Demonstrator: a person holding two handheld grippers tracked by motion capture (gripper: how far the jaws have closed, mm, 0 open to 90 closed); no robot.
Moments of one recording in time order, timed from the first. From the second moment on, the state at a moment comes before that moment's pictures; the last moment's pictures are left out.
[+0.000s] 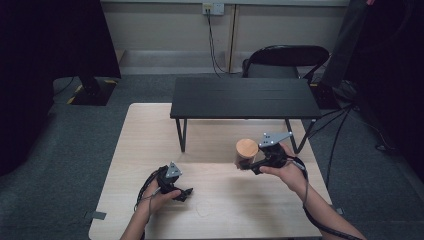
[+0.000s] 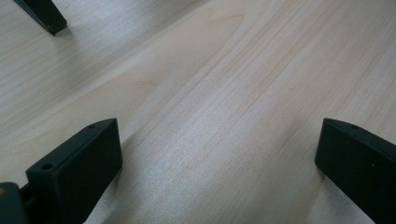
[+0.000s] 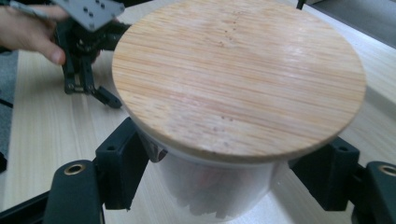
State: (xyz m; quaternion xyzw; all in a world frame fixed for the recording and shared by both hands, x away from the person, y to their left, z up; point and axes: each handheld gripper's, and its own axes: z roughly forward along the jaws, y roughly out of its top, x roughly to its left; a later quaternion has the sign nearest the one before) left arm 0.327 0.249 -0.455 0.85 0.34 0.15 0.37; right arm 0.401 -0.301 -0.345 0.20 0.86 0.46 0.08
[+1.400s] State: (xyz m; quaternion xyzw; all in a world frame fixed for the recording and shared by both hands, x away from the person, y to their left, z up) left arm 0.327 0.249 -0.455 0.85 0.34 0.15 0.37; right arm 0.461 -0.289 -0.211 0.26 0.84 0.44 0.17
